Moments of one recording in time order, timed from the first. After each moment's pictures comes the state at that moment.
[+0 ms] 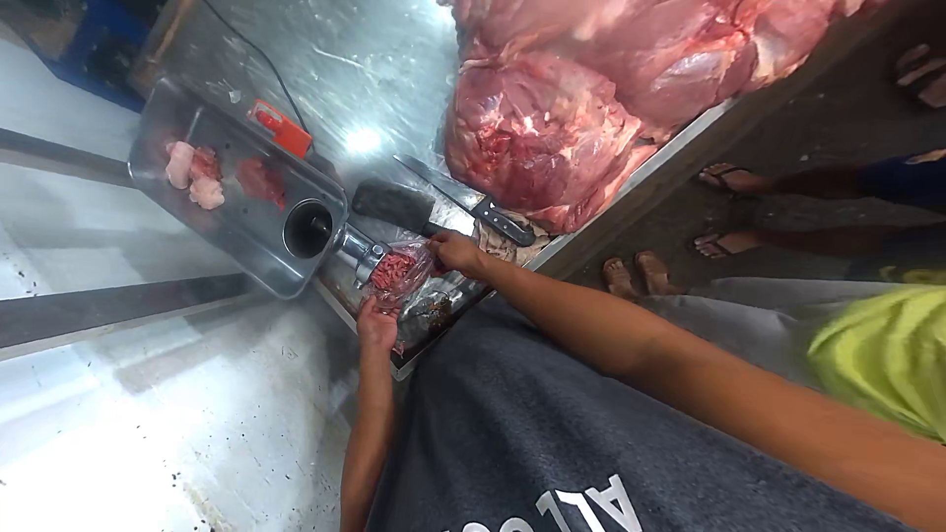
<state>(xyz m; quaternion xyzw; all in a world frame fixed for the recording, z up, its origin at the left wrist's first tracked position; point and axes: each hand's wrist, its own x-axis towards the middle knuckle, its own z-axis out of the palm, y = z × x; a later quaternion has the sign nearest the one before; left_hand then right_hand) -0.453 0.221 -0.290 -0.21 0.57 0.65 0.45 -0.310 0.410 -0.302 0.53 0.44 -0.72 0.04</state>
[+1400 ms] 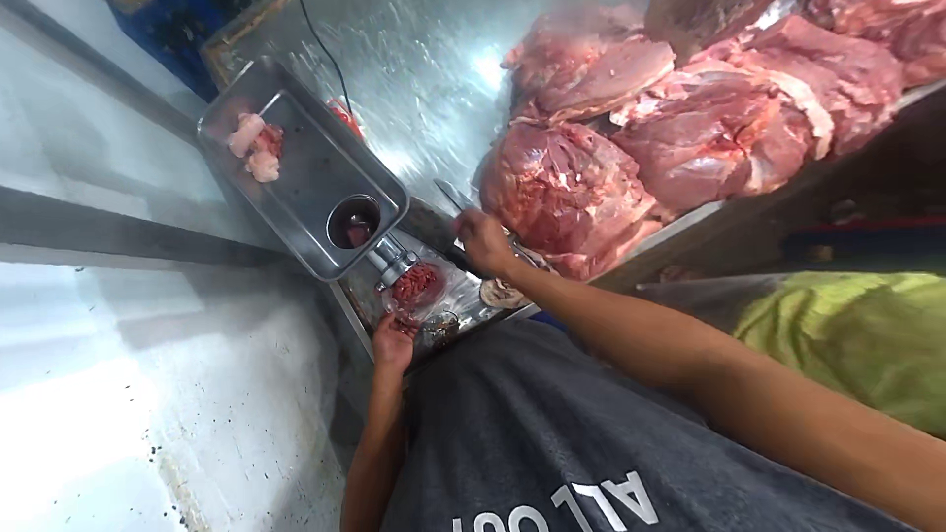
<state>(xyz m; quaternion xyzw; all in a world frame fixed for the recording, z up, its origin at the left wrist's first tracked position) -0.439 0.195 -0.286 -0.24 0.50 0.68 0.48 -0.329 0.448 -0.218 0.44 0.77 -0.45 -0.08</state>
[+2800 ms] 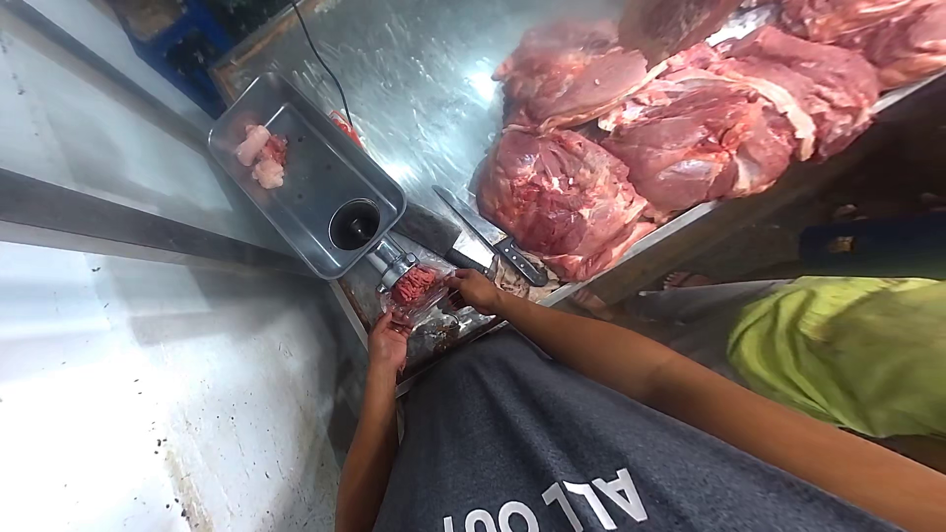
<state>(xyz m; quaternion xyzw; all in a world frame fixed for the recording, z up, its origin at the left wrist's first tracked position) -0.452 0.189 -0.295 -0.20 0.50 0.69 0.48 -0.308 0.381 -0.296 0.50 0.42 -0.76 0.04</state>
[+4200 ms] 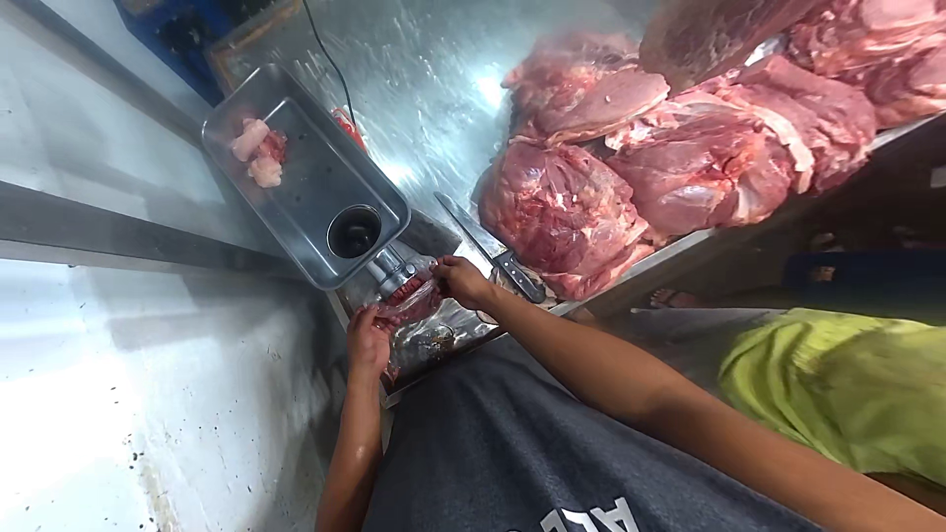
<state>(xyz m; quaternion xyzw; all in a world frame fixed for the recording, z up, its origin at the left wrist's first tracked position) -0.476 0.217 -0.237 -0.11 0.55 0.70 0.43 -0.350 0.408 -0.264 0.46 0.39 -0.79 -0.02</state>
